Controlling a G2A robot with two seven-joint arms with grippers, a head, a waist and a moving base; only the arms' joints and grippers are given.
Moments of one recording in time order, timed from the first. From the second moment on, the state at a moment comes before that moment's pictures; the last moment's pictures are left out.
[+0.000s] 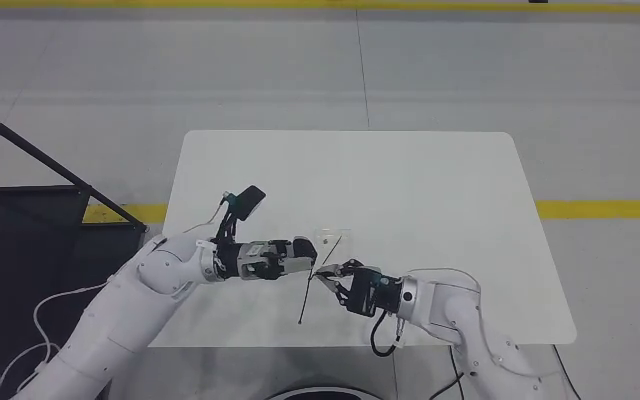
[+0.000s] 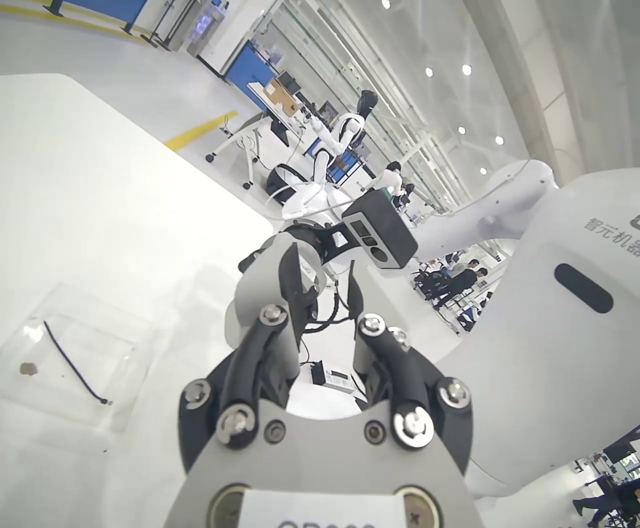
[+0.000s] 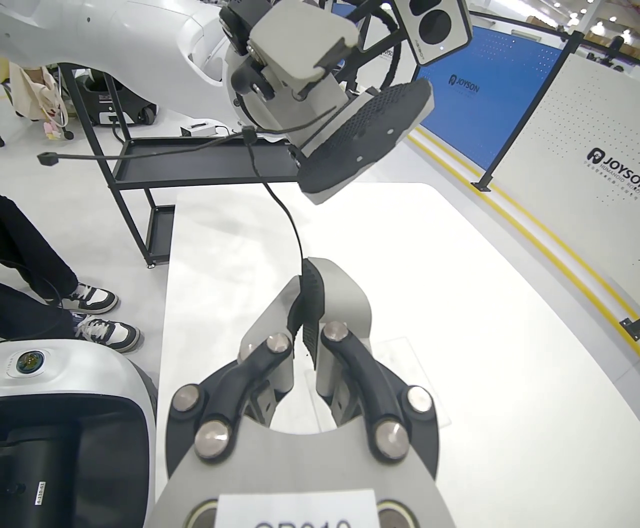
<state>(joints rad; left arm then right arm) 1.02 -0.89 -1.00 -1.57 -0.37 -0.92 -0.85 -1.24 -1.14 1.06 -1.78 -1.43 -0.79 -0.05</state>
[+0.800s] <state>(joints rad) 1.01 -0.89 -1.00 -1.55 -0.37 -0.94 -0.86 -1.24 -1.13 1.06 -1.78 -1.43 -0.78 -0.05</state>
